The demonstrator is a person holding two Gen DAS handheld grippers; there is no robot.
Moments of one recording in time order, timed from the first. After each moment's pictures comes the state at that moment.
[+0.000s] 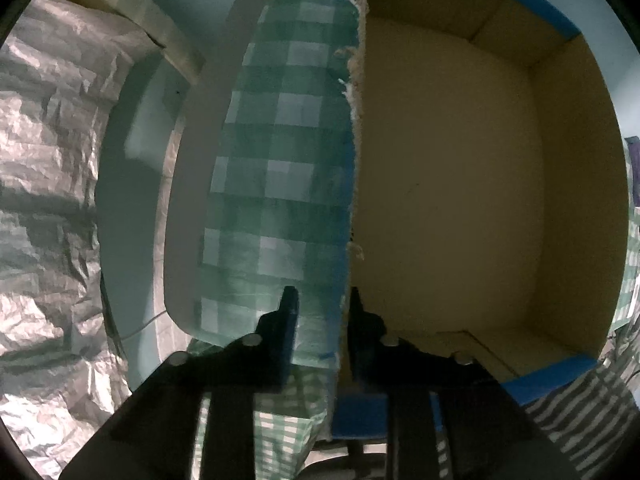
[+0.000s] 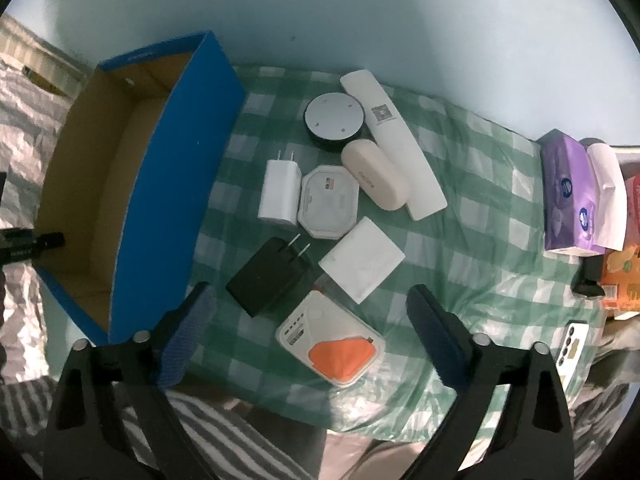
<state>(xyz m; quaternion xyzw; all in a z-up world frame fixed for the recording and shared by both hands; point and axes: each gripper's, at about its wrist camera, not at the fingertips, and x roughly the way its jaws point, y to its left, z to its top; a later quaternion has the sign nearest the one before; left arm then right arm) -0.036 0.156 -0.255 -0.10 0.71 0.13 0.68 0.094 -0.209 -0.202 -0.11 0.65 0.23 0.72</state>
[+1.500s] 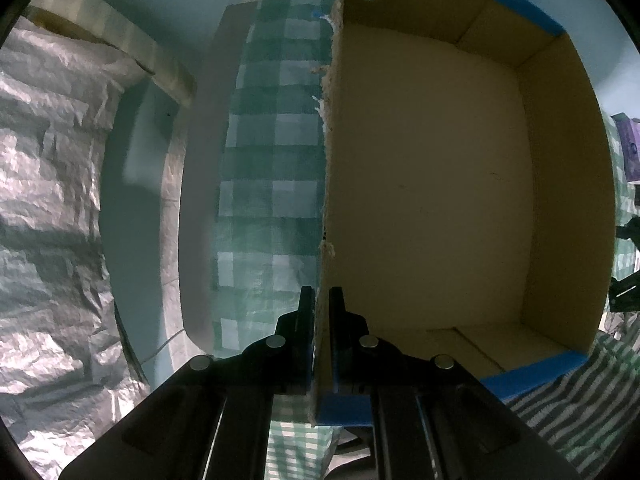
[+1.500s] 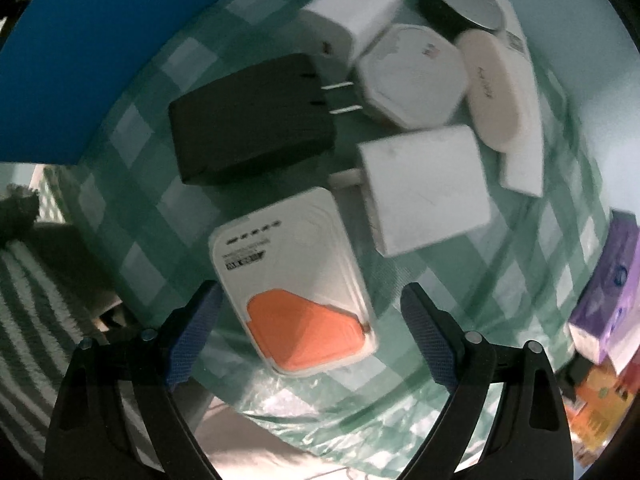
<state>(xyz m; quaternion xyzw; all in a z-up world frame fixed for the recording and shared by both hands) -0.031 0.164 -0.245 -0.07 0.71 0.09 0.69 0.062 -0.186 -0.327 -0.35 0.66 0.34 0.57</state>
